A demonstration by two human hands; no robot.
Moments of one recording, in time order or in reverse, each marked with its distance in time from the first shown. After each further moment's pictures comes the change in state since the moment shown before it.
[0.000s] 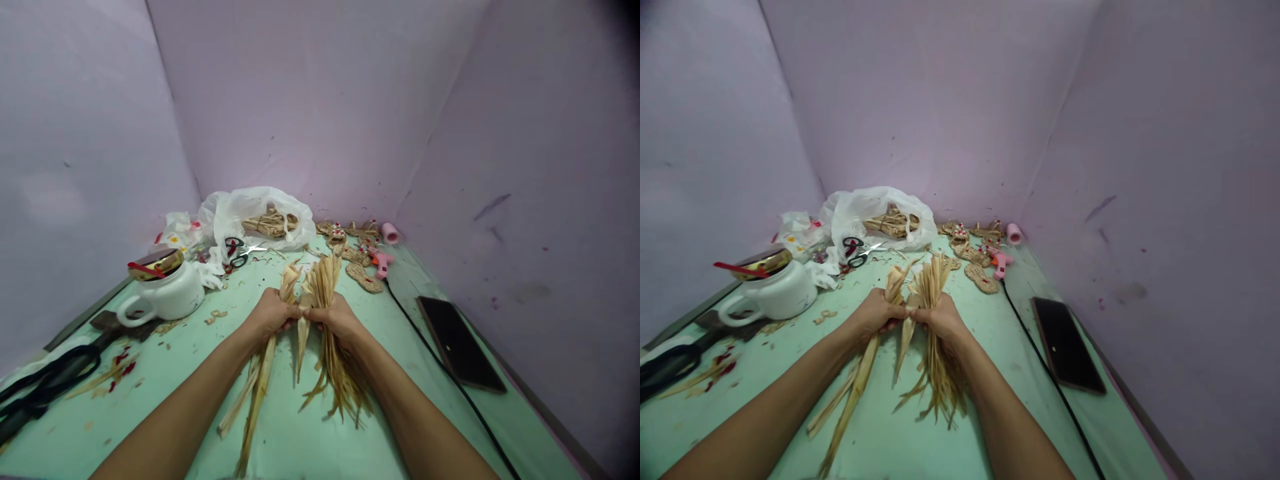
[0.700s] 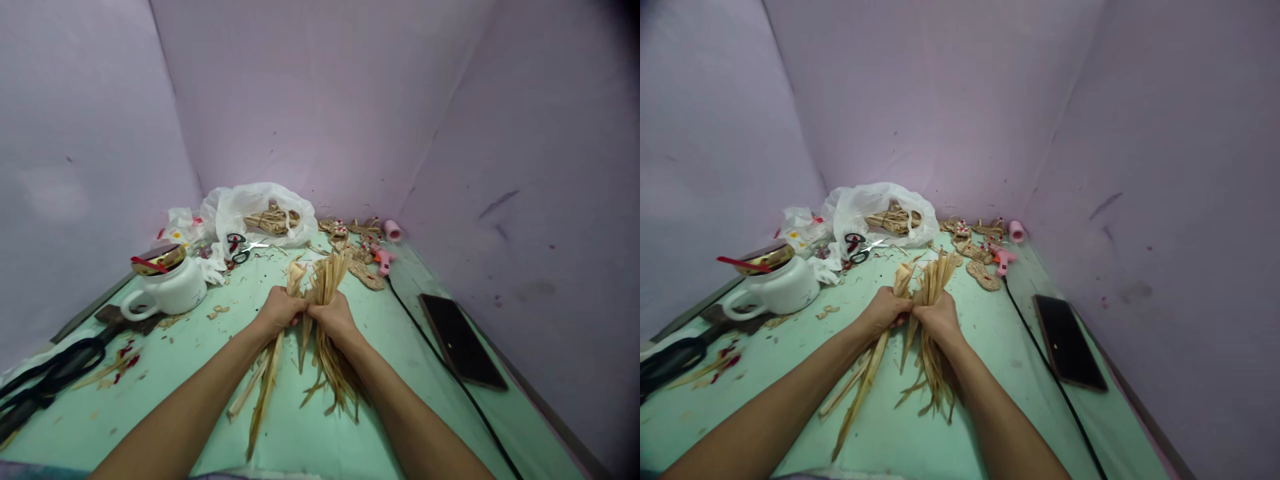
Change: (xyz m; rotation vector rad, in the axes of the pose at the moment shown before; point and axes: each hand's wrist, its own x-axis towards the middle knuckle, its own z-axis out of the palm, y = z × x) left_hand 0.004 -0.001 0.015 -0.104 0.074 -0.044; right_hand 0.002 0.005 0.013 -0.101 0.263 -0.106
